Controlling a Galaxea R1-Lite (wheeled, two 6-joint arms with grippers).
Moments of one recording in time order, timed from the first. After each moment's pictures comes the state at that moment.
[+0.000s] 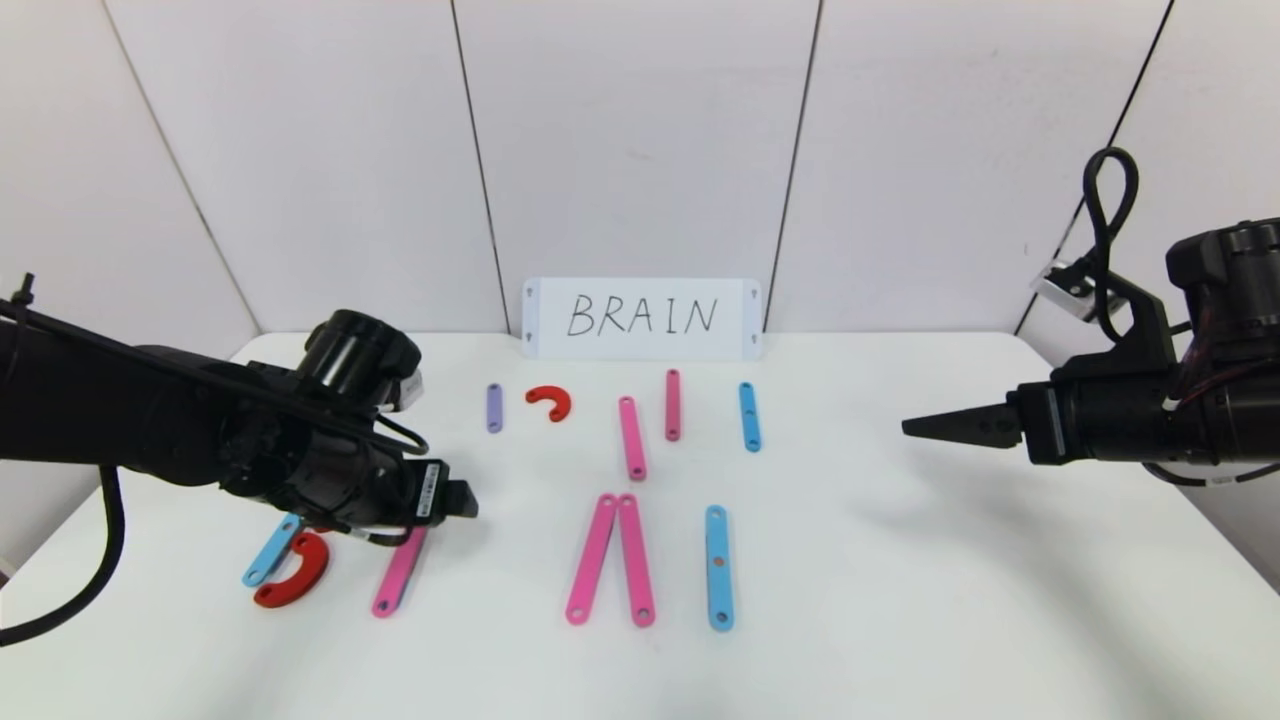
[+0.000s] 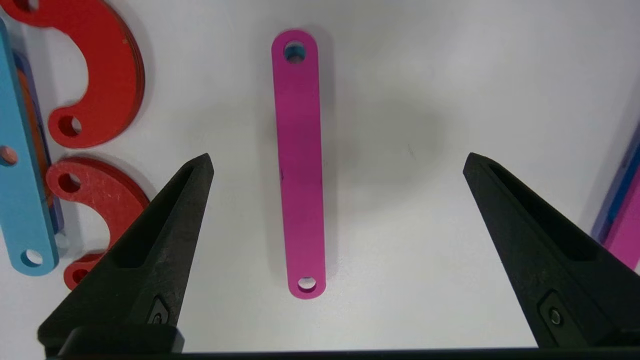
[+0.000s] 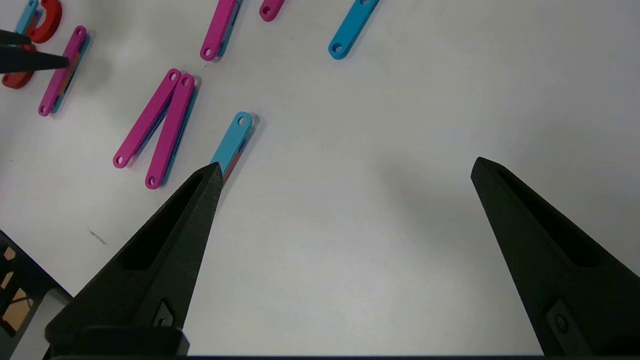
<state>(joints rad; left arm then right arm) -0.32 1.79 -1.03 0.22 0.08 -0.28 0.07 1.59 -0.96 0.06 0.53 -0.02</state>
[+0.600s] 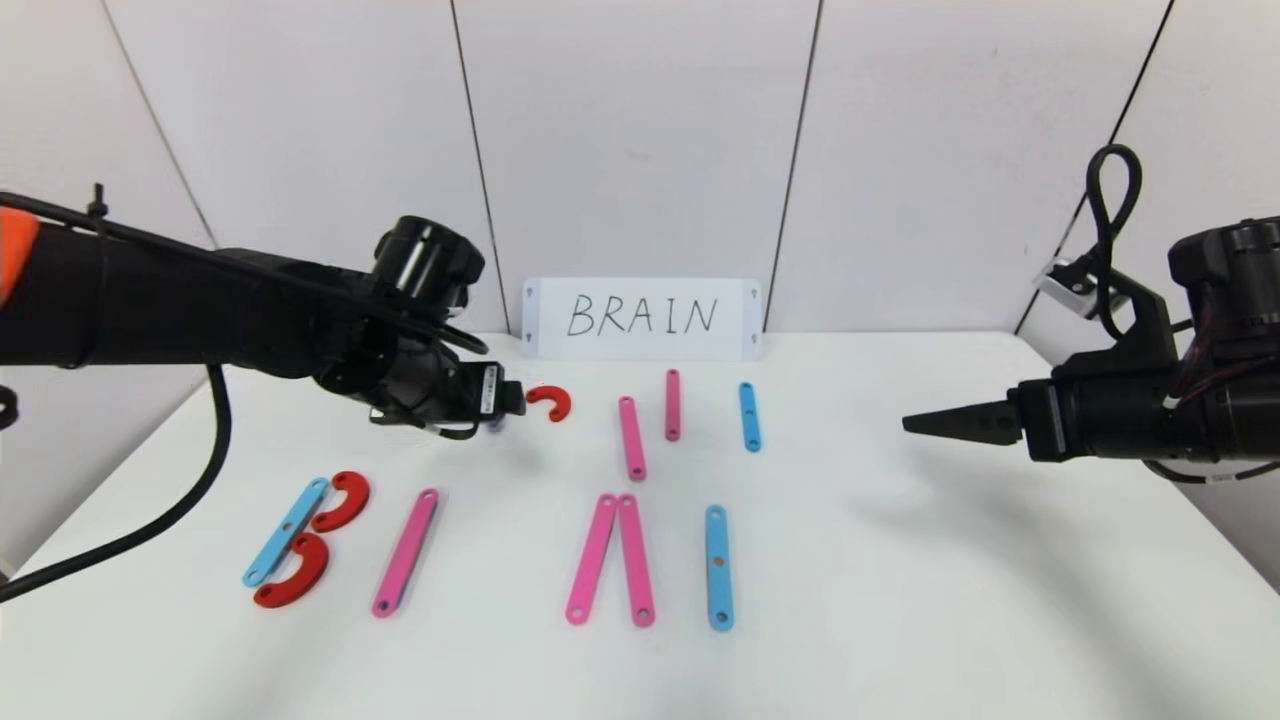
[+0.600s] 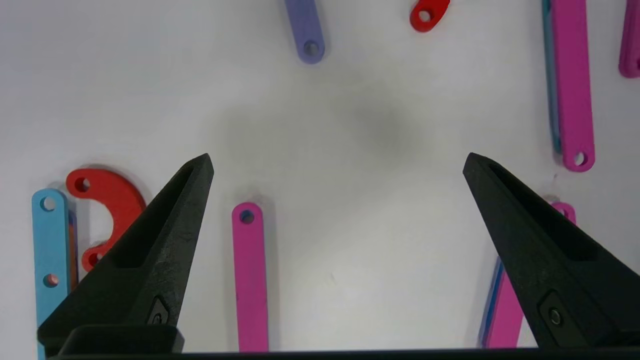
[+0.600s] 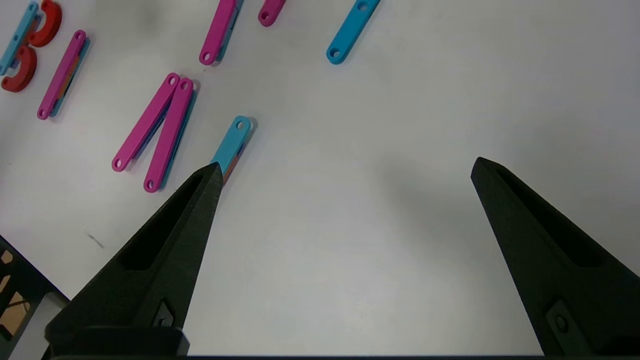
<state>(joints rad) -0.39 1.92 -1.42 0.32 0.21 -0.32 0.06 1.59 -0.96 0.05 0.53 -0.02</state>
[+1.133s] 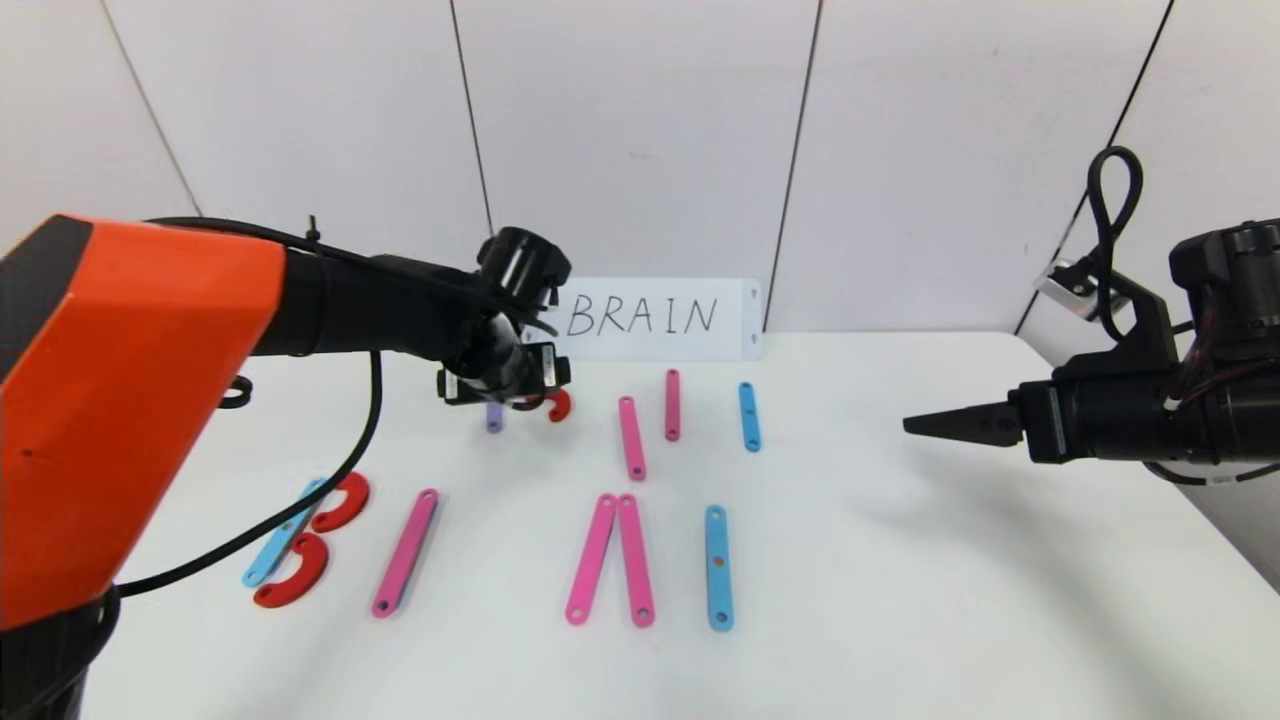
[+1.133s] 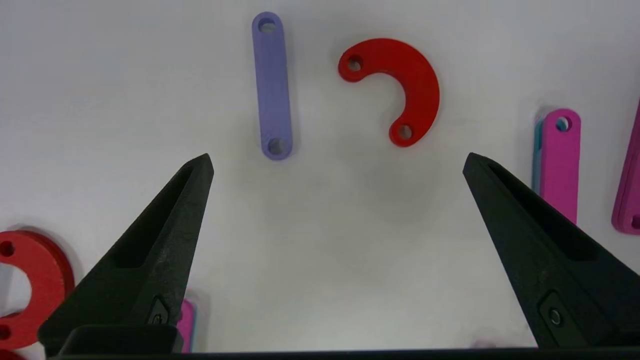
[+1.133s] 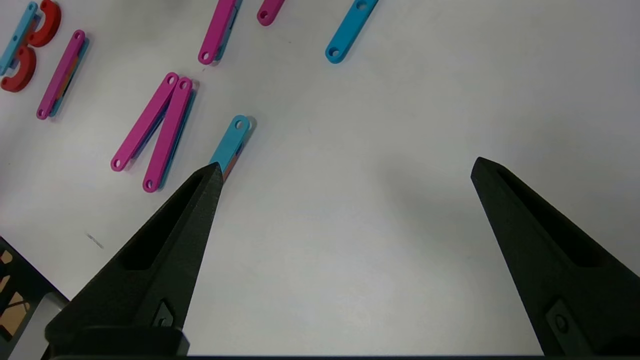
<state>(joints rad) -0.45 2.19 -1.75 0.37 0.41 -0.49 0.06 1.59 -0.95 0.04 0.53 -0.02</state>
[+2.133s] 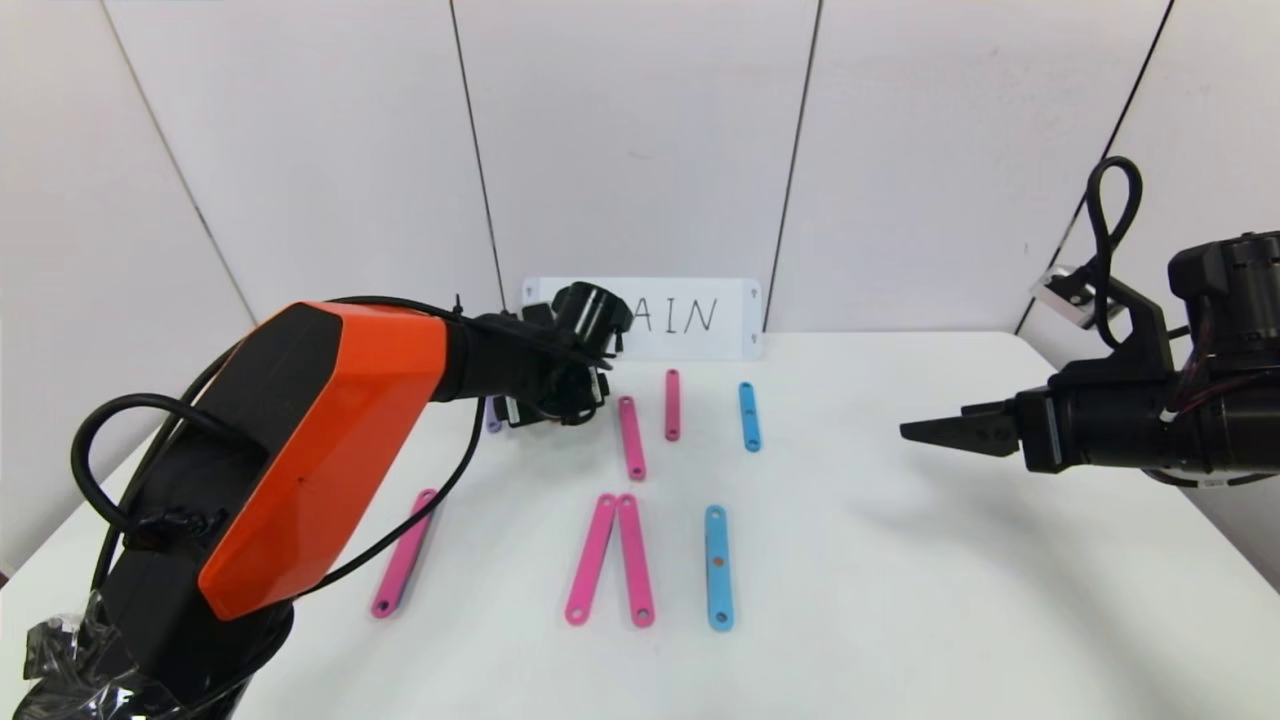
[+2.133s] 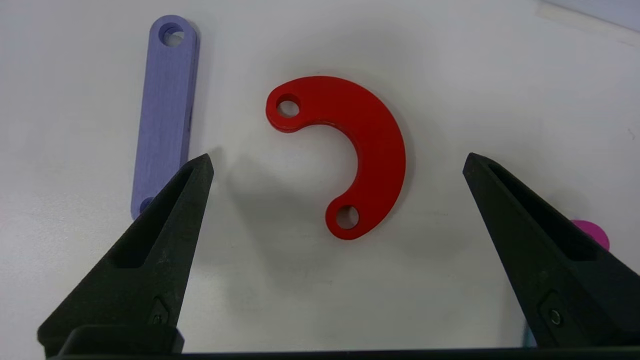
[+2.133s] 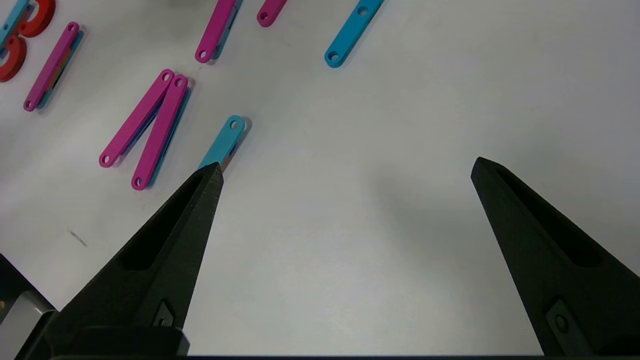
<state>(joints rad) -0.51 2.46 -1.98 0.32 0.55 -0.64 0.07 1.59 -0.90 -0.02 0.53 -0.06</state>
